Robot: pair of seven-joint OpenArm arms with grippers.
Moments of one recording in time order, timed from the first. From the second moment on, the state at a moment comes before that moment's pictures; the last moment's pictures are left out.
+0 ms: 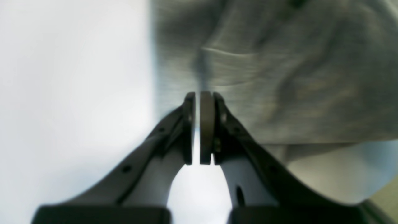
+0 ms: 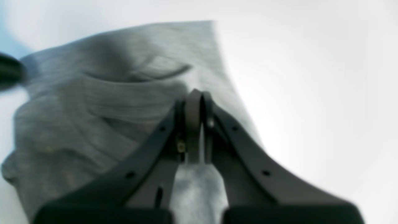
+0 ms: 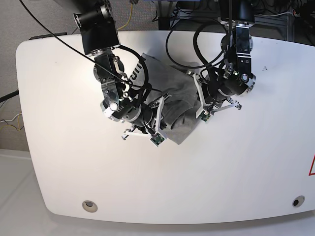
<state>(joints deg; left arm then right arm) 1.7 1.5 0.2 105.7 -4.1 -31.8 71.1 12.6 1.5 -15.1 87.4 7.4 27.0 -51.2</state>
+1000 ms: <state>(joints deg) 4.1 6.7 0.0 105.5 -4.1 -31.7 71.1 21.0 0.4 -19.9 71.7 7.2 27.0 -45.5</state>
